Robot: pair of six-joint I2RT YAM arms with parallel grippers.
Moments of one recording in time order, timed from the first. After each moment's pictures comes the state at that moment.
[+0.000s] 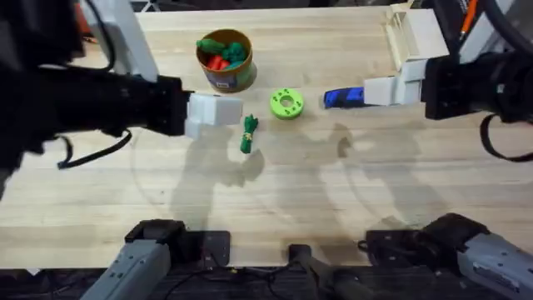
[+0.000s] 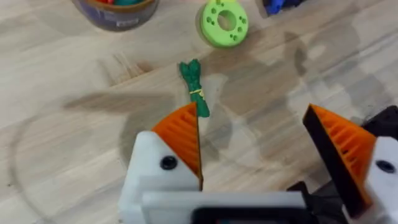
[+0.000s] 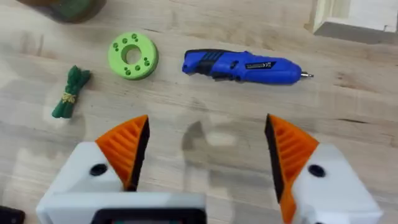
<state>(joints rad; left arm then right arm) -0.01 0.92 1.05 -1.11 0.50 0.12 0.45 0.95 1.14 -1.07 0.16 0.25</state>
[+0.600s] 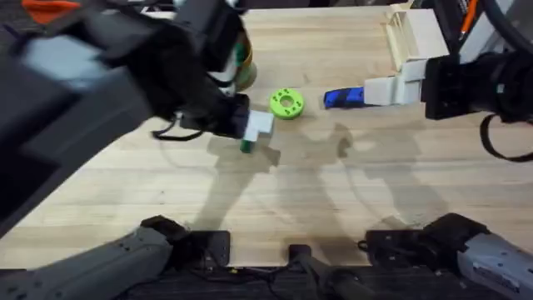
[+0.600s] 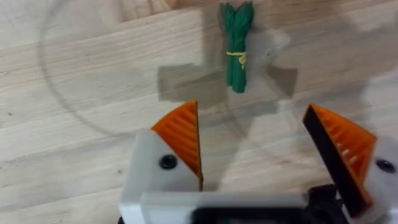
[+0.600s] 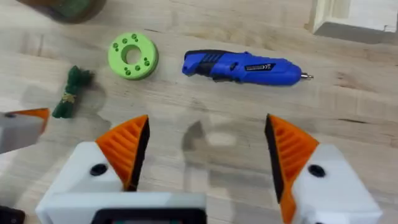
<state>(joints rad) -0.47 1.25 1.05 -1.09 0.00 -0.31 0.45 0.95 1.14 -1.07 0.16 0.25</state>
